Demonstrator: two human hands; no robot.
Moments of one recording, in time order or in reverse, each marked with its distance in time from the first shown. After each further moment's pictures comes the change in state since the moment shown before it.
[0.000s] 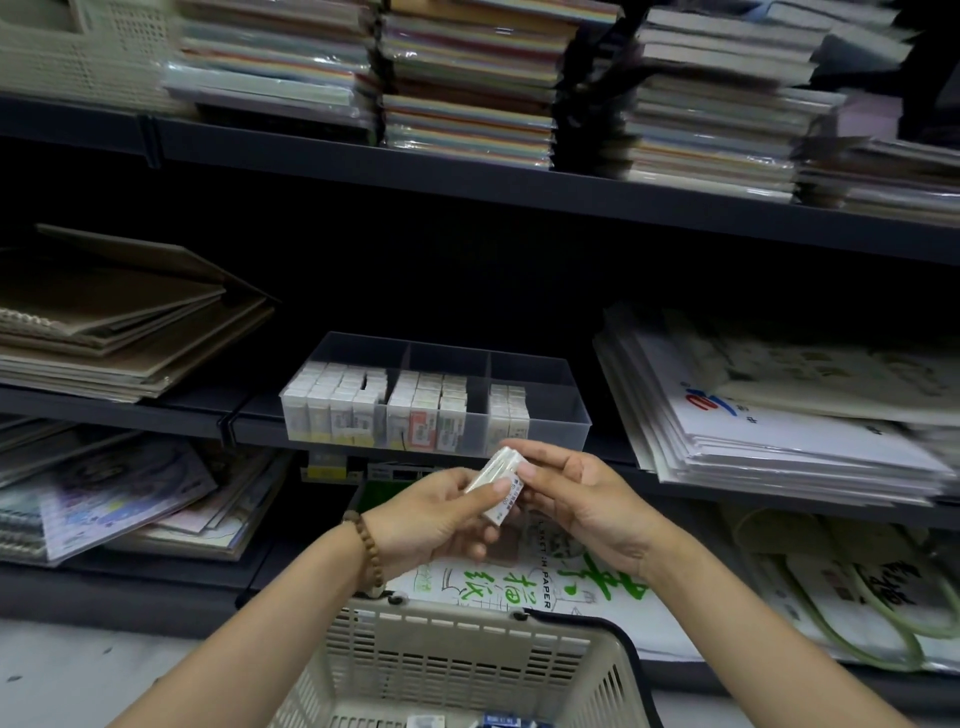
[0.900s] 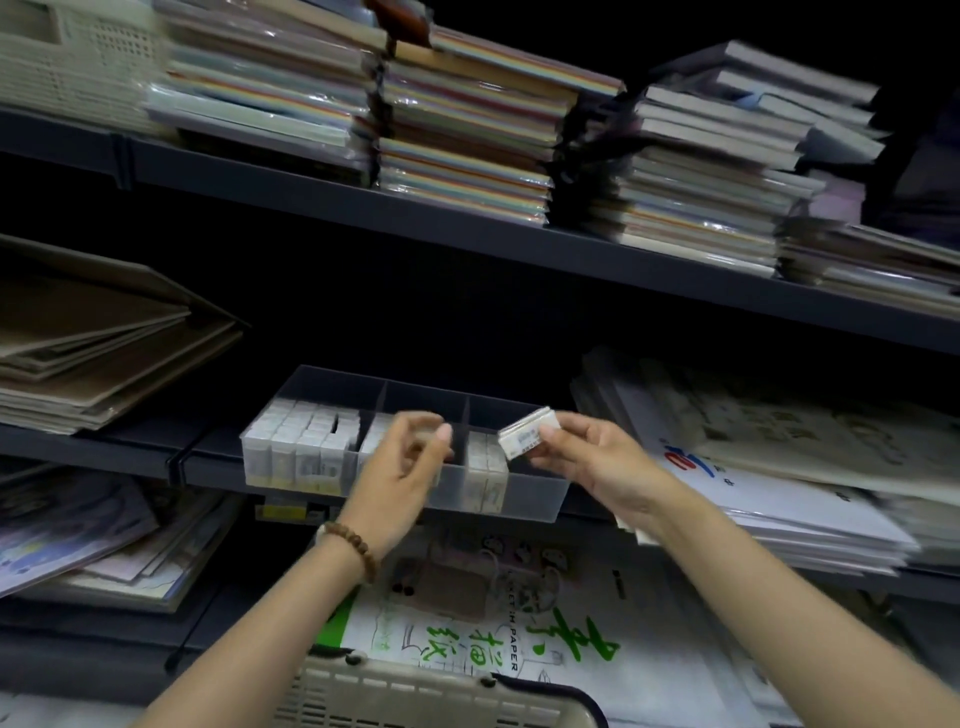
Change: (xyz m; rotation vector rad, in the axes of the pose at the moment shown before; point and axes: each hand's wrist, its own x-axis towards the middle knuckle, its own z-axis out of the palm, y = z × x) left_hand 0.041 0.024 -0.026 0.455 0.577 0.545; right_hand 0.043 -0.062 -0.038 -0.244 0.211 -0.110
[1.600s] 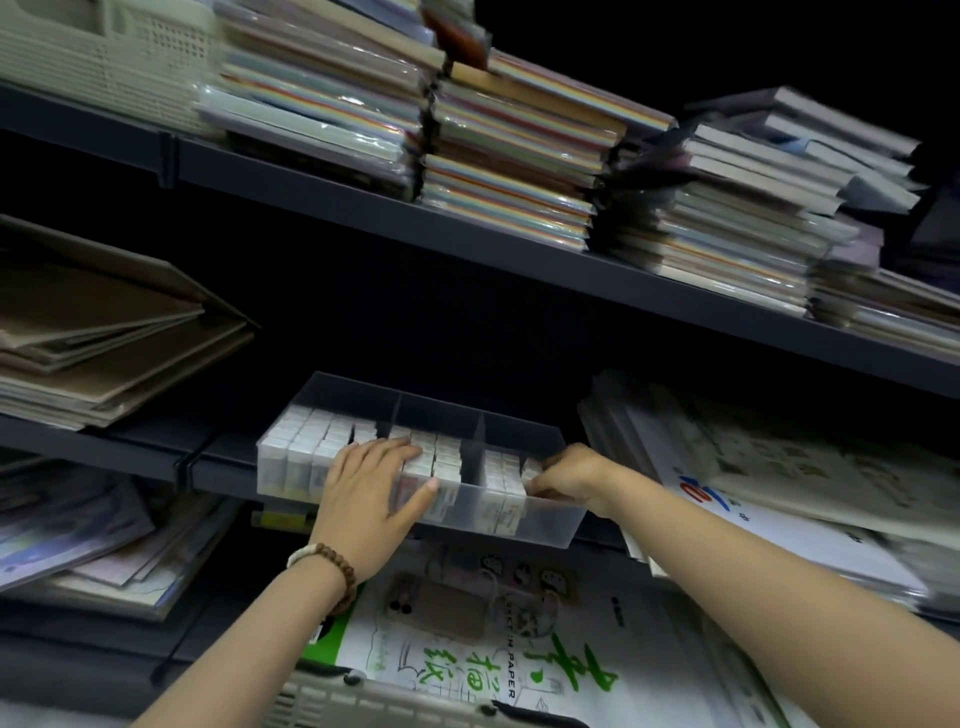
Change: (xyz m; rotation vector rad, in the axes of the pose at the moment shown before) left_hand 0.006 -0.050 -0.029 0.753 0.084 0.145; right_hand 0.065 0.015 0.017 -0.695 0.191 0.464
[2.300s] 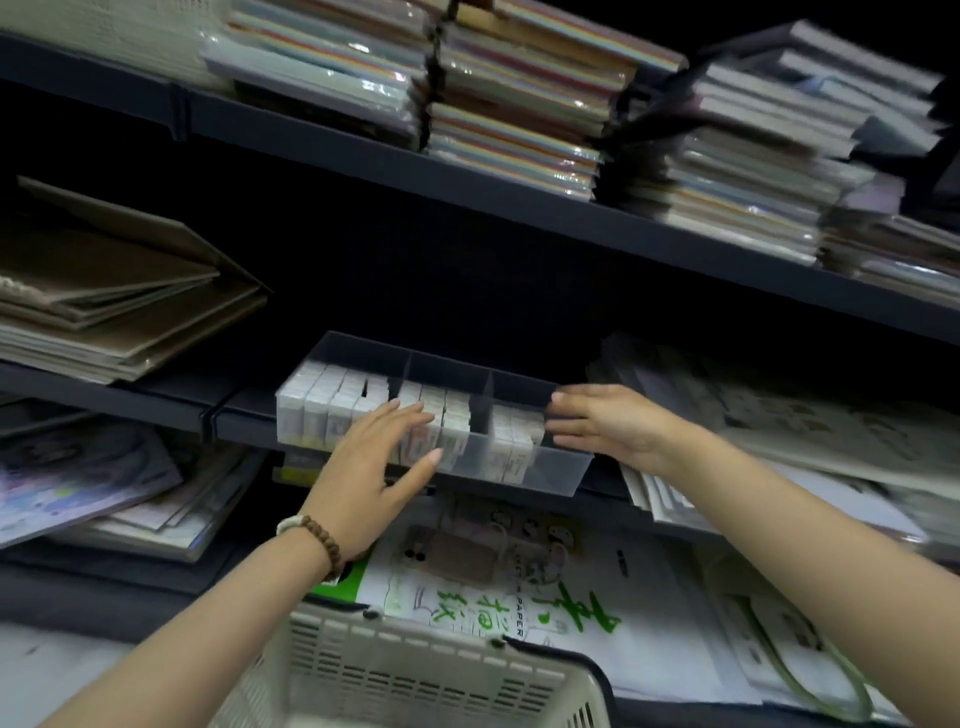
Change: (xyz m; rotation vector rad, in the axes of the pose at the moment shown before) left_hand -0.035 0.010 -0.031 -0.274 -0.064 0.068; right_hand -0.057 -0.002 -0.021 0.506 -0.112 -0.140
